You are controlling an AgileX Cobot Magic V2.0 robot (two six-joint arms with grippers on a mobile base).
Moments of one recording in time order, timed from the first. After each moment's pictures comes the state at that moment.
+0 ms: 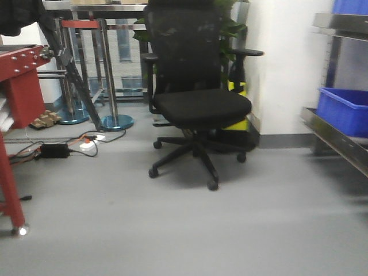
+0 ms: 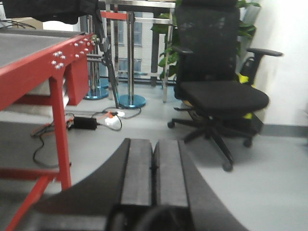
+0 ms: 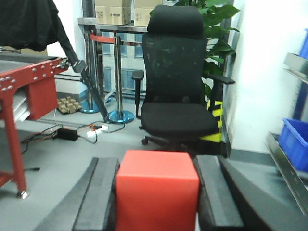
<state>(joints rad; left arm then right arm) -0.01 -0.01 0.03 -0.10 0.03 0.06 0.32 0.02 -0.47 -0.23 0.49 0.22</state>
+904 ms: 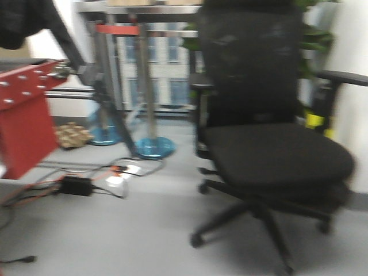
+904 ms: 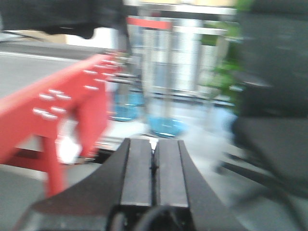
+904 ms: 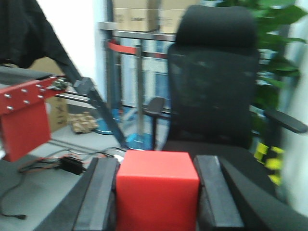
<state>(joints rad) -0.01 -0.01 0.03 -0.10 0.03 0.06 0.32 0.02 -0.47 -0.23 0.49 0.22</state>
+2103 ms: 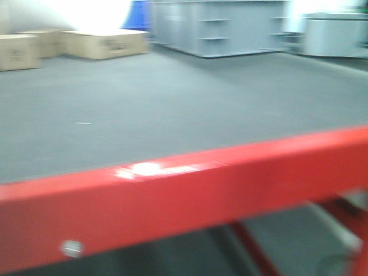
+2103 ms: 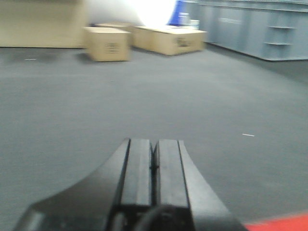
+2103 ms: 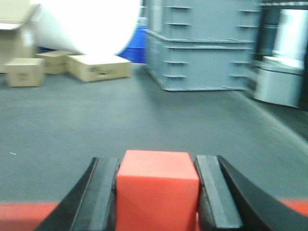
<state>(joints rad) -0.01 -0.01 0.03 -0.10 0.03 0.06 0.32 0.02 -0.47 -0.23 0.49 0.22</state>
